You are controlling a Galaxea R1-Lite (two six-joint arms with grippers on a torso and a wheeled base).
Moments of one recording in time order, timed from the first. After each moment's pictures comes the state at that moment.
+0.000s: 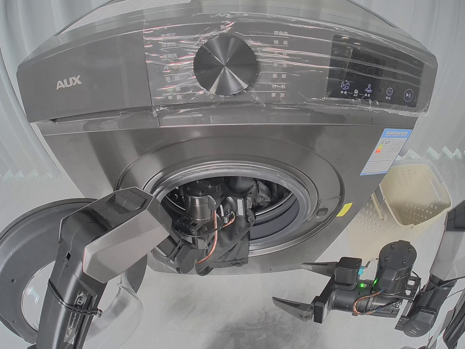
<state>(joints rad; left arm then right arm) -0.56 2.54 -1.34 -1.18 0.12 -0.12 0.71 1.97 -0.11 -1.54 0.18 0.06</state>
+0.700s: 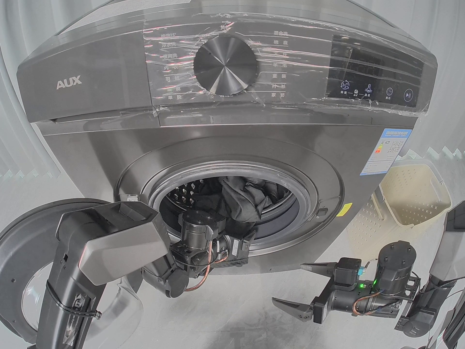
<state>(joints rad) -0.58 2.51 -1.05 -1.17 0.04 -0.04 0.72 1.97 -0.11 -1.54 0.18 0.06</state>
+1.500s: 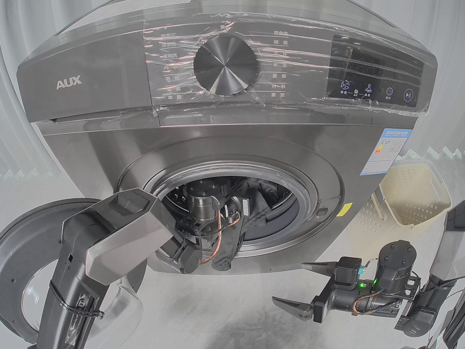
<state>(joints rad) -0.57 2.54 -1.34 -1.19 0.09 -0.10 0.71 1.97 -0.11 -1.54 0.18 0.07</state>
